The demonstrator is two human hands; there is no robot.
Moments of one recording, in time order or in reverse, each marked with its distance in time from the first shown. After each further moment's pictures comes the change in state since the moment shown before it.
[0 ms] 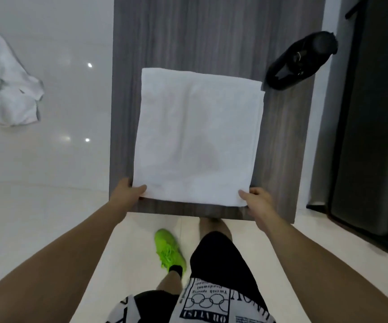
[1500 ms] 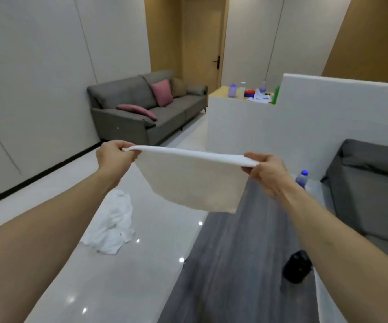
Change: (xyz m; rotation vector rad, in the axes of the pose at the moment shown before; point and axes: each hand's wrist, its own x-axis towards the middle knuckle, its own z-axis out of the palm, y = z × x) left_hand -0.388 0.051 -0.385 -0.720 0.893 0.941; right_hand -0.516 -0.264 -0.017 0.228 -0.402 -1.319
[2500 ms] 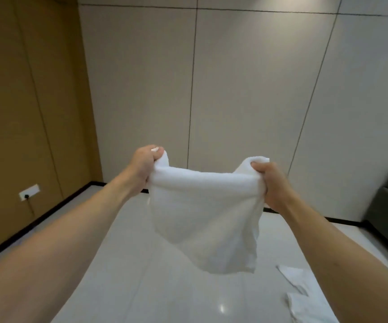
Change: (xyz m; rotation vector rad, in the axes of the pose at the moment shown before) left_hand -0.197 -0.077 -0.688 -0.153 0.887 -0.130; right_hand -0.376 -0.061 0.695 0.019 -1.241 0.059
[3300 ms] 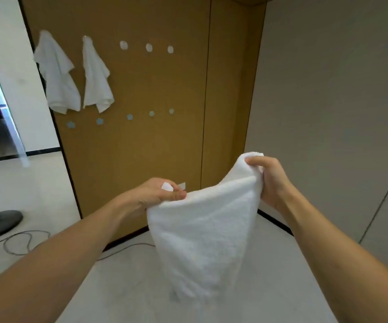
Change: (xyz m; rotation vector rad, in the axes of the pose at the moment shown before) left_hand 0.209 -0.073 -0.448 0.500 0.271 -0.306; right_hand 0.229 0.065 0.619 0.065 -1.006 0.136
